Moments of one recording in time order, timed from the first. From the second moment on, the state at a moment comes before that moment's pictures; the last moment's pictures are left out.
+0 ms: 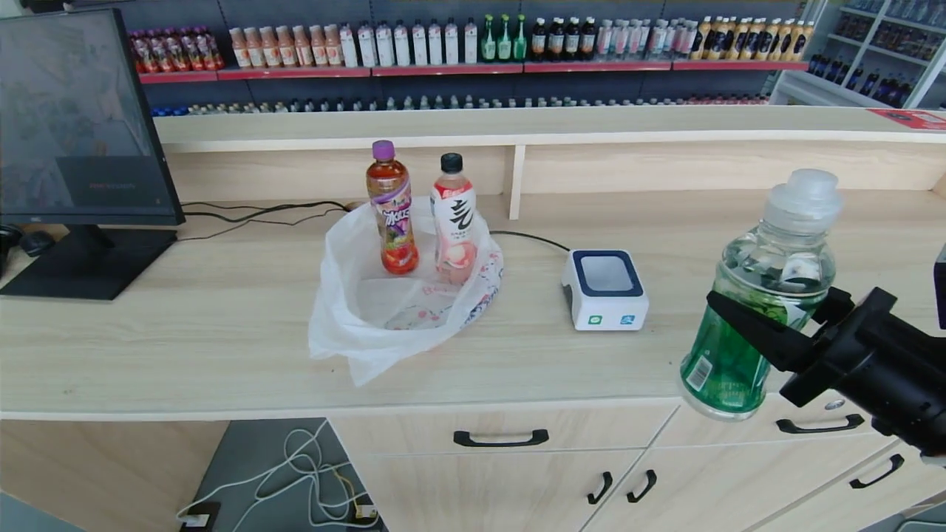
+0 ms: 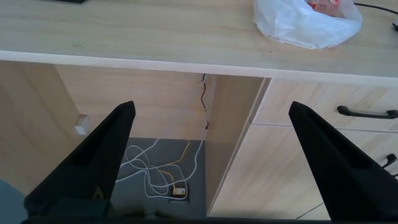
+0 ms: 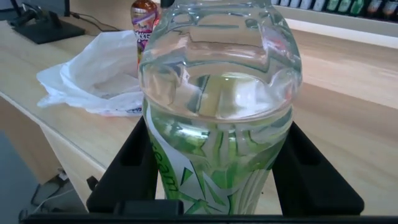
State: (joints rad) left arm 0.00 0.00 0.00 0.00 0.00 -0.01; right arm 0.24 1.47 -0.23 -1.52 0.36 -0.10
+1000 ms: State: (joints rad) left arm 0.00 0.00 0.00 0.00 0.00 -0.01; right arm 0.30 1.71 -0.66 -1.50 0.36 -0.27
